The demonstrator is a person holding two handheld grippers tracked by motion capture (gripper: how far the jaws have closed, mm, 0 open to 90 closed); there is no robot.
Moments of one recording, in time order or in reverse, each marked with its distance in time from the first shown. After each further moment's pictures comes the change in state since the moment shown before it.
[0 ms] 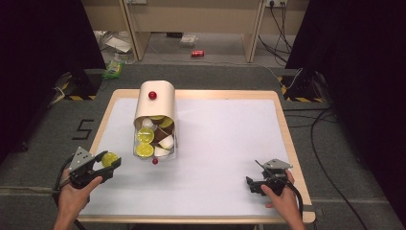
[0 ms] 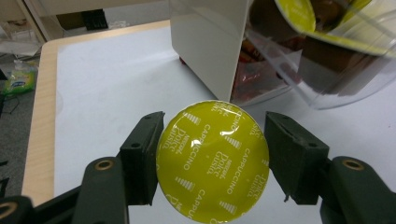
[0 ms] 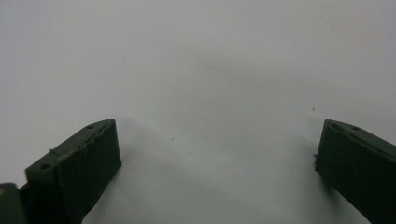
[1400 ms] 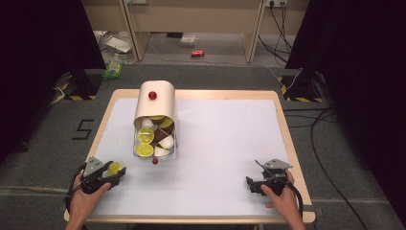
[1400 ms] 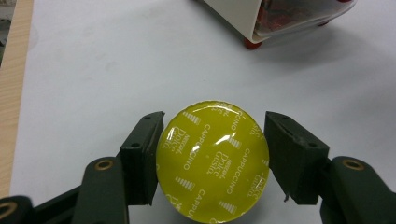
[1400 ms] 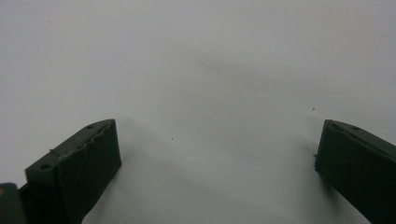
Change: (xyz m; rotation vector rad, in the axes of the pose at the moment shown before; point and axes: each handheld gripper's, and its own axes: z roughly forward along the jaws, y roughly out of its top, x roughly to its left) left arm 0.004 -0.044 0.031 0.098 0.027 -0.007; right arm 0.000 0.000 0.000 0.000 0.000 0.000
